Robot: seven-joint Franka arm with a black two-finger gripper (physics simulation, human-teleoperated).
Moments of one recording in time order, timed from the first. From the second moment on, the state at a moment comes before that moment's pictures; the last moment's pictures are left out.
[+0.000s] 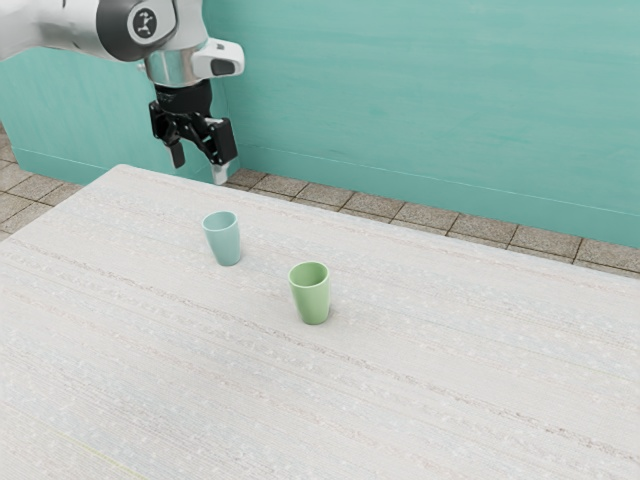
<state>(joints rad) -0.17 0.06 0.12 -1.54 0.05 1.58 0.09</state>
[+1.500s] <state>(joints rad) 0.10 0.50 -0.01 -1.24 0.00 1.63 0.24</state>
